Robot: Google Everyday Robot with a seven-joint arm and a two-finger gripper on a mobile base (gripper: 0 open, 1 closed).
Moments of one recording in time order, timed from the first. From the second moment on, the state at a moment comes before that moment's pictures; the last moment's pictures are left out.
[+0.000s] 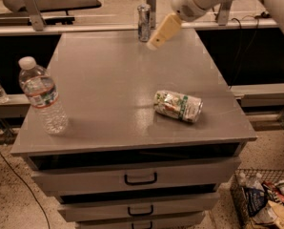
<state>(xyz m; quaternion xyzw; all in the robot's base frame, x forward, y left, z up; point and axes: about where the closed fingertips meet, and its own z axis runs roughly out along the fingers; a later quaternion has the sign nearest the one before) 0.719 -0.079 1.000 -0.54 0.72 0.01 0.44</state>
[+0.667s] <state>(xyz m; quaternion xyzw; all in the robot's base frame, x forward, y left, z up) 0.730 -0.077 0.993 -0.52 0.72 0.01 0.46</state>
